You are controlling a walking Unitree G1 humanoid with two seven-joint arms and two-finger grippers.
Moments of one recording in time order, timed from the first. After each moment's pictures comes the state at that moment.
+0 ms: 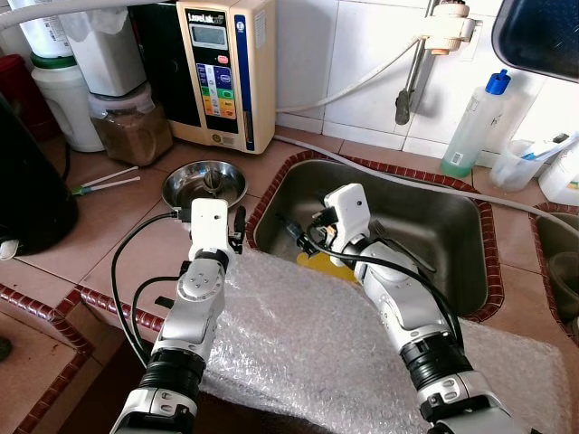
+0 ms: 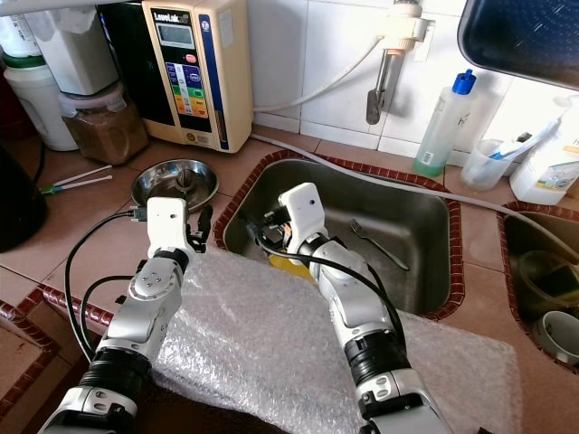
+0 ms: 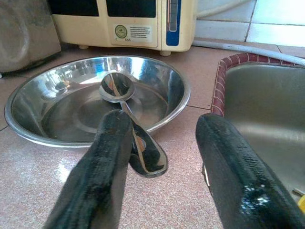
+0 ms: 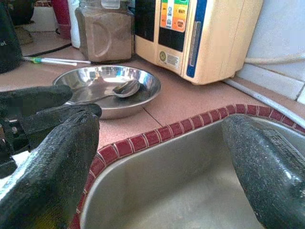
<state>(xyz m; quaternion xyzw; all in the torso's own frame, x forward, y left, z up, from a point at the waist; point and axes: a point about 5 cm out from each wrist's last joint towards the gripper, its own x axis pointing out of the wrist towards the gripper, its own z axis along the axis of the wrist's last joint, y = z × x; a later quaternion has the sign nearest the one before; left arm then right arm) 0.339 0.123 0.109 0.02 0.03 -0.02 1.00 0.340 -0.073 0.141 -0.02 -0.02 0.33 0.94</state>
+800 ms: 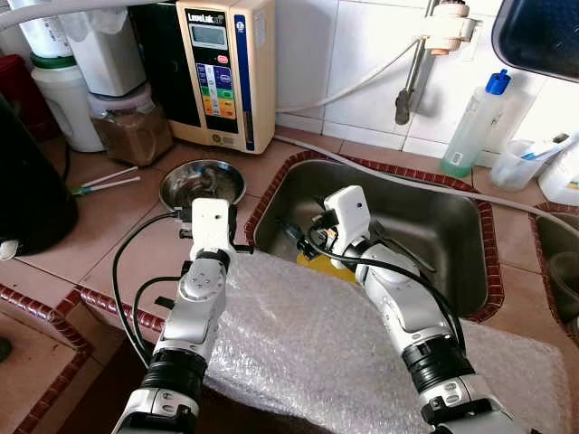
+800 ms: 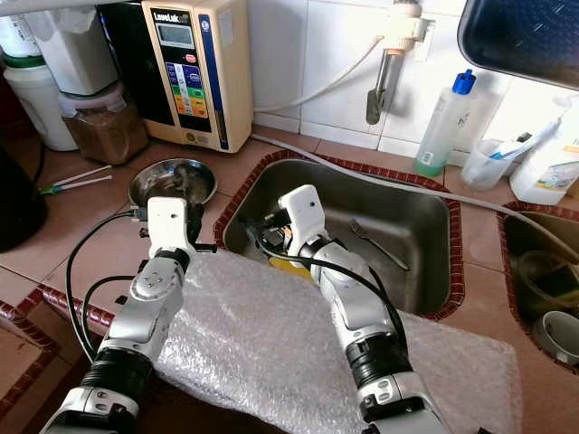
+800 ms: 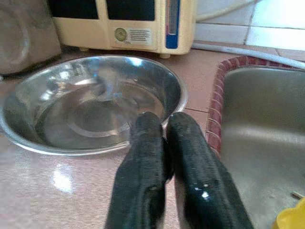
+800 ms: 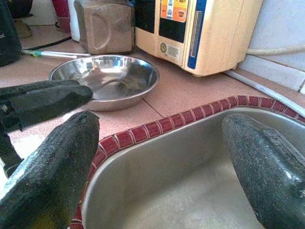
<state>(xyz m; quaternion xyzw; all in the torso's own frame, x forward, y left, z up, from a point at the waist) 0.339 0.121 0.110 0.02 0.02 -0.01 1.00 0.339 -0.075 0.136 -0.02 -0.01 0.33 0.94</state>
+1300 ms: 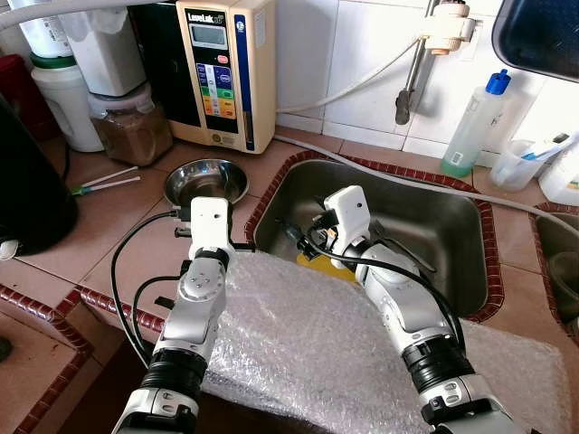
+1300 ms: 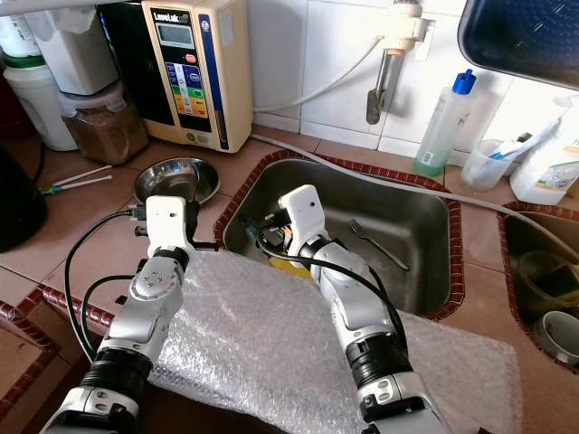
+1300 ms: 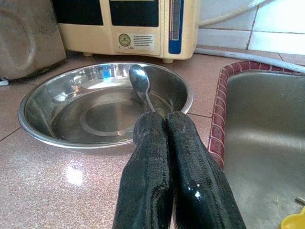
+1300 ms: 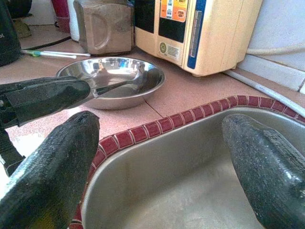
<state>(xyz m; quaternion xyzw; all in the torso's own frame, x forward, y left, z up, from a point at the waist) 0.339 0.121 0.112 0.02 0.02 -0.01 1.00 0.339 -0.074 0.136 -0.02 -0.01 0.33 0.94</state>
